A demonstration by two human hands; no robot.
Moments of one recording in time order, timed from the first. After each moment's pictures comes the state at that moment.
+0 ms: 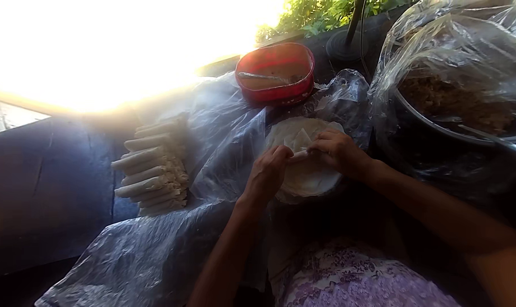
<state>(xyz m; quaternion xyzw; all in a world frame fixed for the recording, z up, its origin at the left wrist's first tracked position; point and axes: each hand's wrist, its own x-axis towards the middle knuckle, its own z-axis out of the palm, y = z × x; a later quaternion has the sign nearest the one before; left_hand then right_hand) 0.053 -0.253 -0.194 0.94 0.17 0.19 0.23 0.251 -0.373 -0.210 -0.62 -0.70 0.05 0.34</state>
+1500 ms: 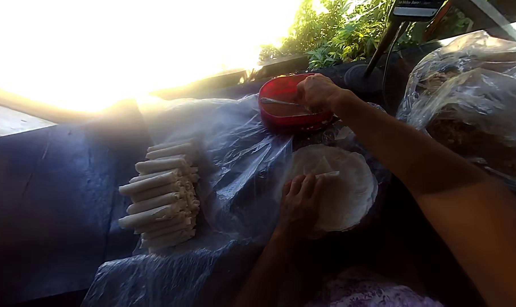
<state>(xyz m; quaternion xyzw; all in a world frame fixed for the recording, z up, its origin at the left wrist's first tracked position) 0.066 -0.277 -0.241 0.93 0.19 0.30 0.06 0.313 -0.152 -0.131 -0.78 -0.59 0.17 -0.02</state>
